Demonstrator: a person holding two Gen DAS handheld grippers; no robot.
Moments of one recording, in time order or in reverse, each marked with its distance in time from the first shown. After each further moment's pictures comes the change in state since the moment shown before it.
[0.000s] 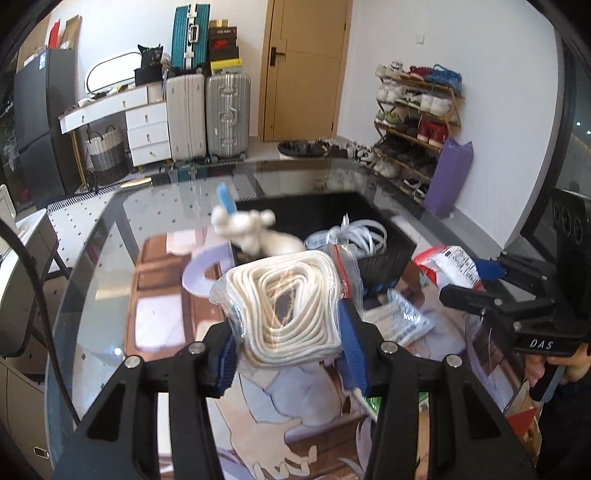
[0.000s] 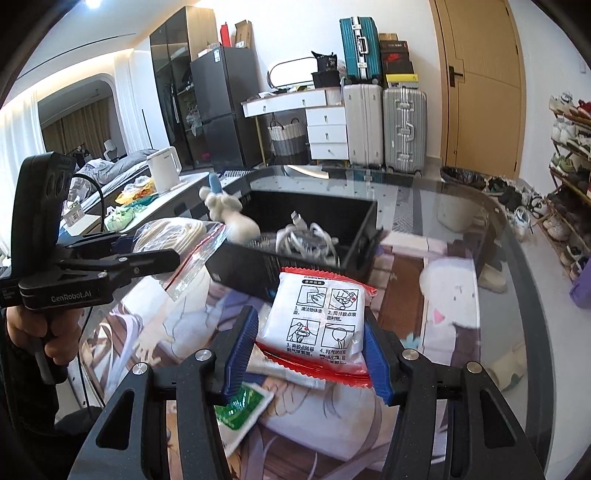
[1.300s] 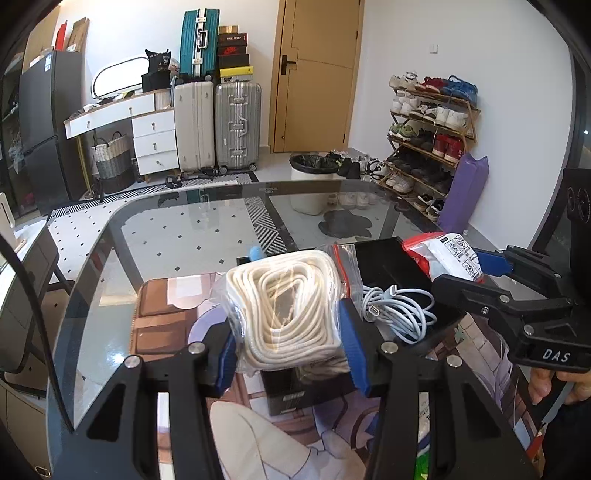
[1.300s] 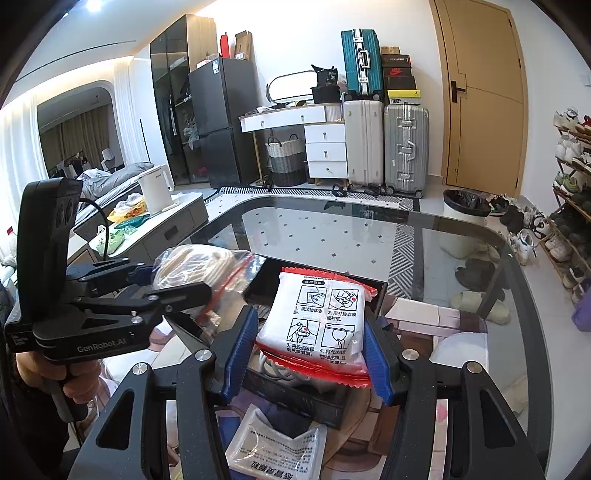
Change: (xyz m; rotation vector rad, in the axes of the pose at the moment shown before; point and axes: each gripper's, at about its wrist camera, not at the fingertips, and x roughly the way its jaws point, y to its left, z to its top) left arm 0.056 0.024 0.046 -0.017 -0.026 0.029; right arm 0.045 -0.006 0.082 -0.009 -0.048 -0.011
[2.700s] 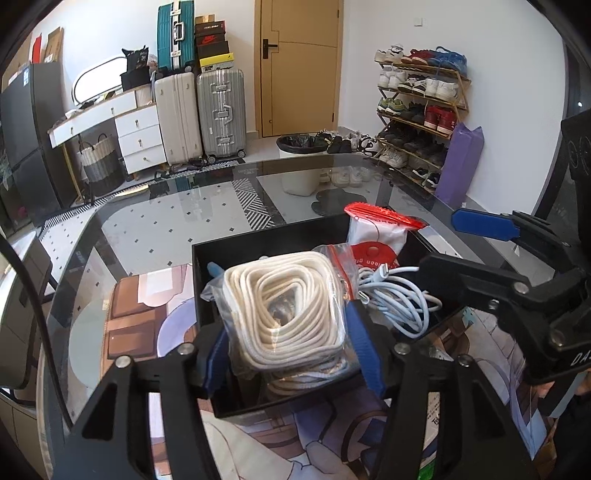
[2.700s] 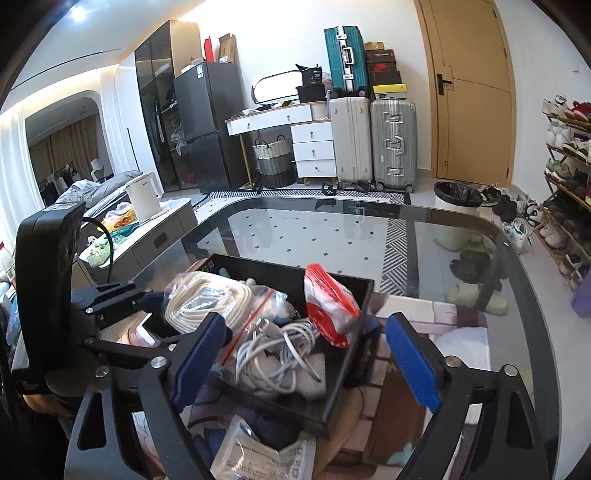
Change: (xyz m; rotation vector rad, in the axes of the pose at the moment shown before) left arm 0.023 -0.024 0.000 0.084 0.062 0.004; right arm 0.025 -0.023 -0.004 0.055 -0.007 -0.029
